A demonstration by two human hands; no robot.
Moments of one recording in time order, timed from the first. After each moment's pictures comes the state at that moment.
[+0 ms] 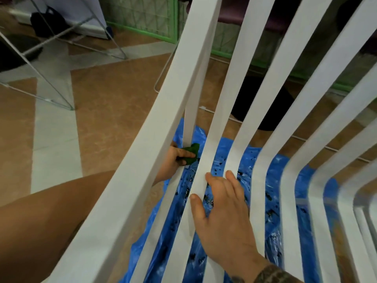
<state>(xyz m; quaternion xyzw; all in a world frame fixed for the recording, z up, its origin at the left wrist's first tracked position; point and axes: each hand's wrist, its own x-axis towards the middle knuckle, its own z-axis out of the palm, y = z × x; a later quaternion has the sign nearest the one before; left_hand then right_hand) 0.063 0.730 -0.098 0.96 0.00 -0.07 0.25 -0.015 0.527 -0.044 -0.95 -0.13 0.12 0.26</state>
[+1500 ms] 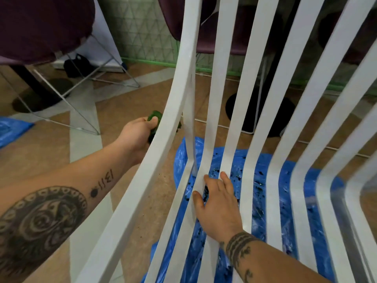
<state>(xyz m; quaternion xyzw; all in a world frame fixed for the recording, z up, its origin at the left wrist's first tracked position) 0.033 0.748 0.065 0.67 0.34 0.06 0.66 -0.019 0.522 -0.043 -0.94 -0.13 0.14 0.29</state>
